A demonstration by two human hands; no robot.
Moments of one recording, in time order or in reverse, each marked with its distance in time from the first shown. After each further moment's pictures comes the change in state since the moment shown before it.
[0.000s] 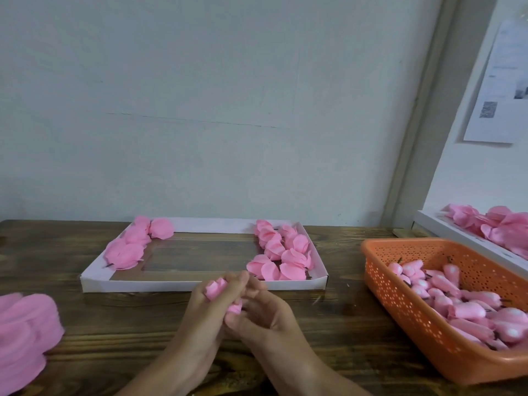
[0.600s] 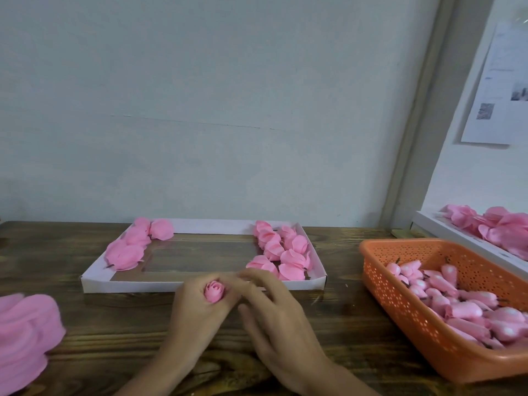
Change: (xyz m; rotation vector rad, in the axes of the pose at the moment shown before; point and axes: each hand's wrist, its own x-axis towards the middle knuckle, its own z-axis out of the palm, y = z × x) left_hand 0.021 -0.014 -0.024 0.565 0.137 0.340; right_hand -0.004 -0.019 -0.021 -1.331 -0.008 -0.543
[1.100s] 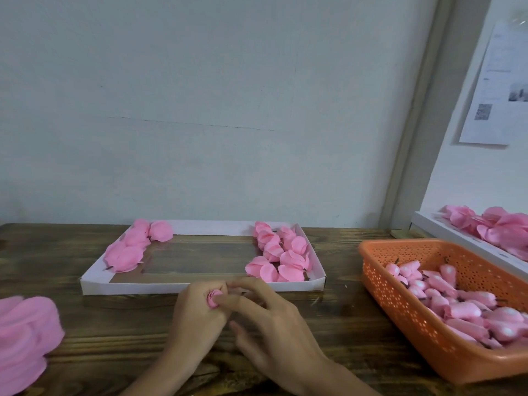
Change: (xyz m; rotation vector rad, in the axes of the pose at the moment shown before) left_hand -0.003 0.003 -0.001 0.044 -0.061 -0.077; right_hand 0.002 -0.002 0.000 -0.023 -0.085 -0.043
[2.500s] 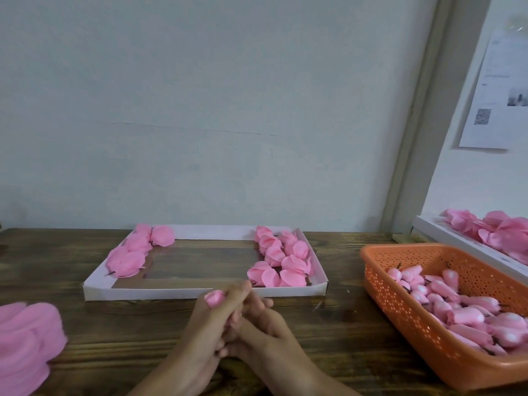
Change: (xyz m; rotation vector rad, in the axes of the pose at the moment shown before) left_hand -0.011 0.023 0.010 -0.621 -0.195 -0.262; right_hand 0.009 -0.020 0.018 1.373 0.014 0.667
